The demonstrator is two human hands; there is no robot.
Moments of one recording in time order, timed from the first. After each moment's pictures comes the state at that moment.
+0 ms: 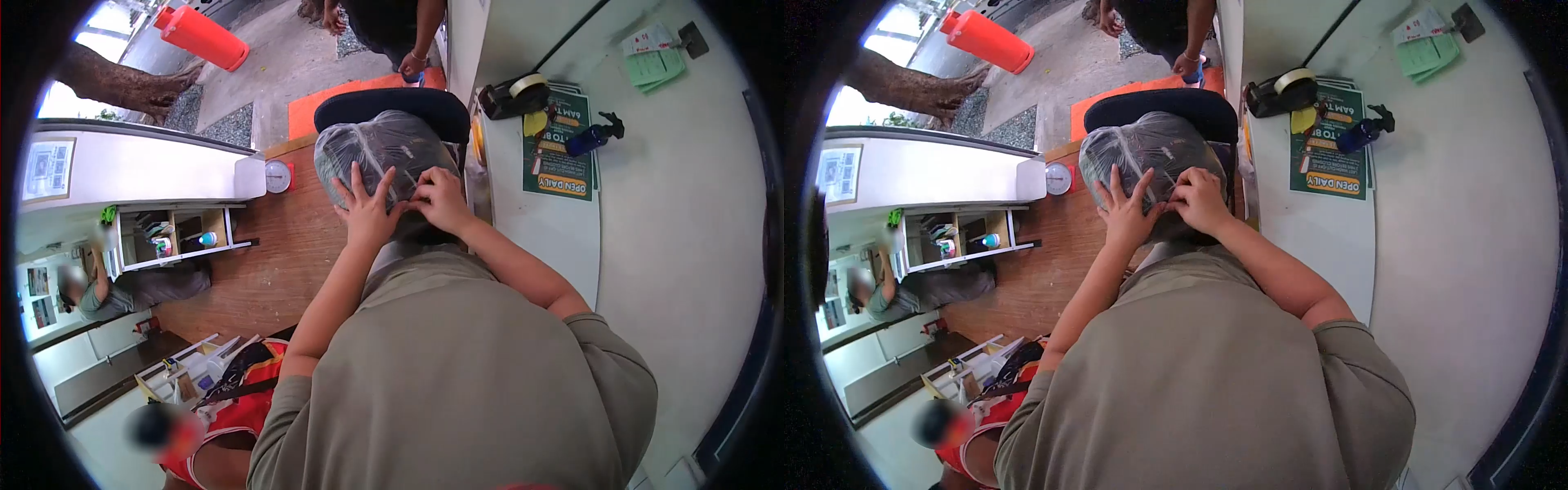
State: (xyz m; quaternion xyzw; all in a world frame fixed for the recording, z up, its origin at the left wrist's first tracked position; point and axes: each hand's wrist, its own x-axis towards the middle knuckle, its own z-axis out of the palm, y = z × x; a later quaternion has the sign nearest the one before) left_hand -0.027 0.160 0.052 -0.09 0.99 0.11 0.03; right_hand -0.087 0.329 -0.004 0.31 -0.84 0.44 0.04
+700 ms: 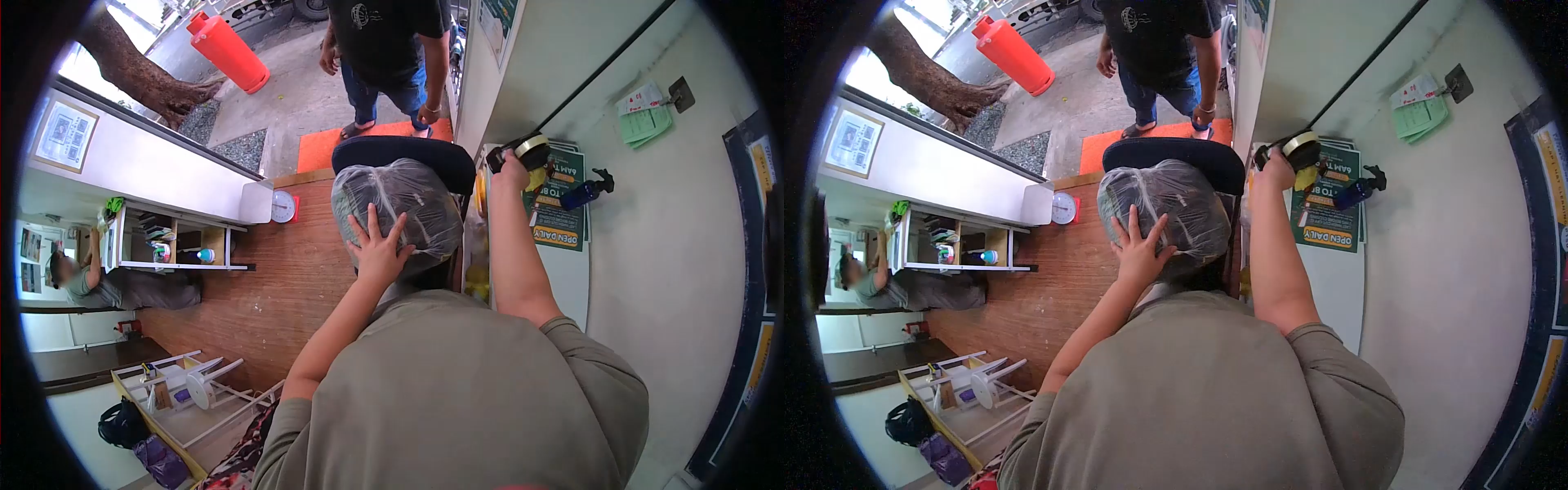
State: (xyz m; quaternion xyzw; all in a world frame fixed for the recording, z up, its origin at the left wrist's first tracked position) left_hand -0.023 0.158 0.050 -0.08 0.99 0.12 0.02; right_hand -0.292 0.375 -0.027 -0.43 -0.42 0.78 0.19
